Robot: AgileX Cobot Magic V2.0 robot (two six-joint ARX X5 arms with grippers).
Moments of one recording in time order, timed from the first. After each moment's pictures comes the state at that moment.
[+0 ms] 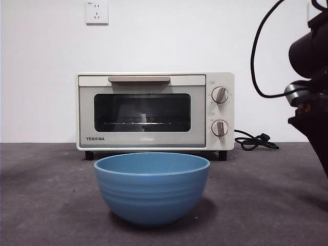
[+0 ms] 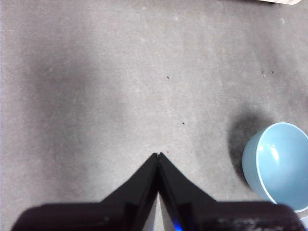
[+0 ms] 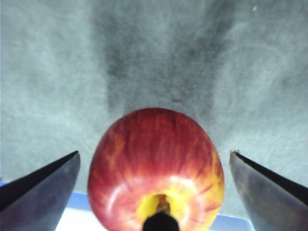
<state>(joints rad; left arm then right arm) 0.02 0.95 0.88 -0.87 0.37 -0.06 0.27 1.57 0.97 -1.12 -0.11 0.08</state>
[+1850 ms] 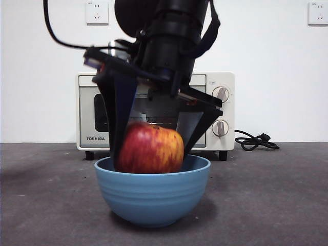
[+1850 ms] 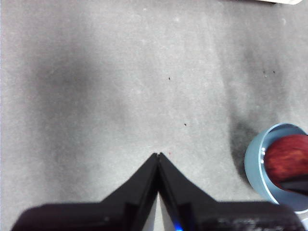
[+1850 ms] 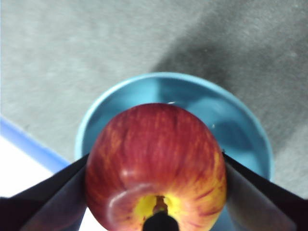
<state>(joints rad) 0.02 0.96 0.88 -0.86 0.37 -0.05 0.88 1.89 1.47 -1.00 -0.19 0.29</state>
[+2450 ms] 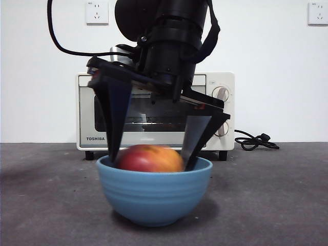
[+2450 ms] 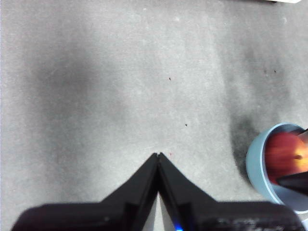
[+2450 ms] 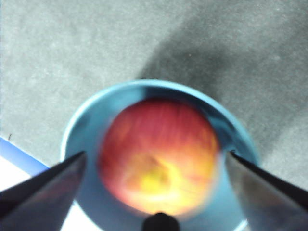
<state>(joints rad) 0.02 0.96 0.88 -0.86 0.37 -0.04 0.88 1.89 1.47 -1.00 -0.16 0.29</state>
